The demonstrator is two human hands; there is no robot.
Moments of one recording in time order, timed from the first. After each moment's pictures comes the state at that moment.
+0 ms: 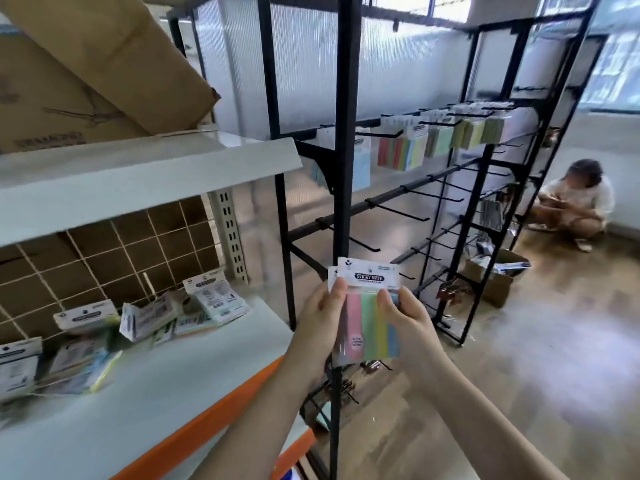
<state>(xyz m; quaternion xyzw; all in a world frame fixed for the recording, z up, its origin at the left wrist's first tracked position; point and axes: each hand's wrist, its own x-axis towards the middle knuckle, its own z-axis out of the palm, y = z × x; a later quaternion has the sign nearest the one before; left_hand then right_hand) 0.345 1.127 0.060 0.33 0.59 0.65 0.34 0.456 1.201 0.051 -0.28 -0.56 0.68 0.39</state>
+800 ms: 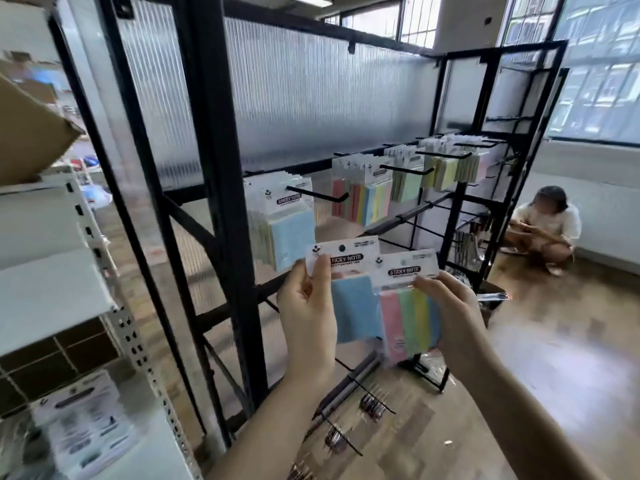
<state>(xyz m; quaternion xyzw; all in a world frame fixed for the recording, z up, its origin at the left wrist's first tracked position) 0.328 1.347 0.117 0.33 0.52 0.78 0.10 0.457 1.446 0.101 -0.26 -0.59 0.57 0.51</state>
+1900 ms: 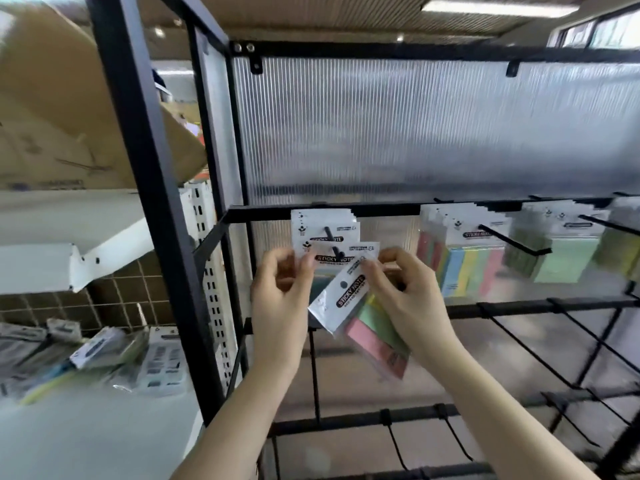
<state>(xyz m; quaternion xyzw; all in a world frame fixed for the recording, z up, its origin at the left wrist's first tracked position) 0.309 1.395 0.151 0.21 0.65 0.70 -0.22 0.351 1.538 0.159 0.05 -0.77 0.53 0.35</state>
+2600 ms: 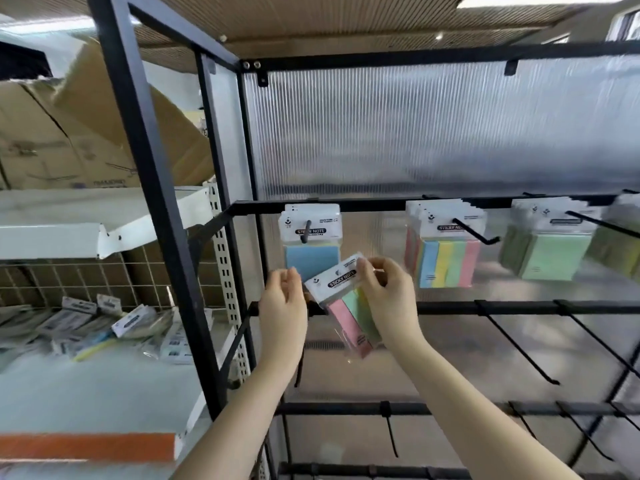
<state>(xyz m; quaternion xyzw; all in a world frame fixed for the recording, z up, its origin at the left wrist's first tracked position) 0.325 1.427 0.120 0.07 0.74 0.62 -0.25 0.343 1.565 0.126 -0.02 -0.75 0.57 0.33</state>
